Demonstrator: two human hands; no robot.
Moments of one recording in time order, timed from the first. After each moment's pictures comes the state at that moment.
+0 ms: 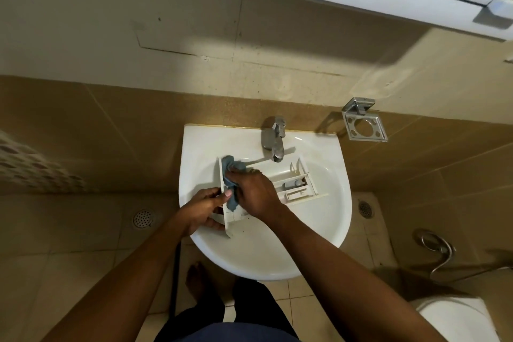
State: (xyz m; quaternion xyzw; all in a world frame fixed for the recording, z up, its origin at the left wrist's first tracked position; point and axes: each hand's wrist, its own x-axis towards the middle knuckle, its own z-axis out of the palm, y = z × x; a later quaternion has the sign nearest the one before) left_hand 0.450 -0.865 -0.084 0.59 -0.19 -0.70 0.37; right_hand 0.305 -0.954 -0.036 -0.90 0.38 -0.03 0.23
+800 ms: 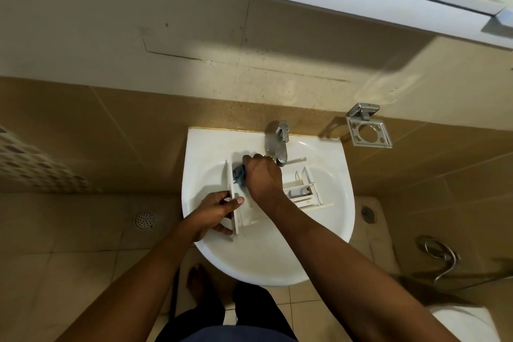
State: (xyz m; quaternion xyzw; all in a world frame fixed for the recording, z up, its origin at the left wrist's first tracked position) left_hand 0.435 -0.868 -0.077 0.61 -0.22 -0.67 0.36; right_hand 0.327 -0.984 -0.029 -0.88 0.46 0.04 0.06
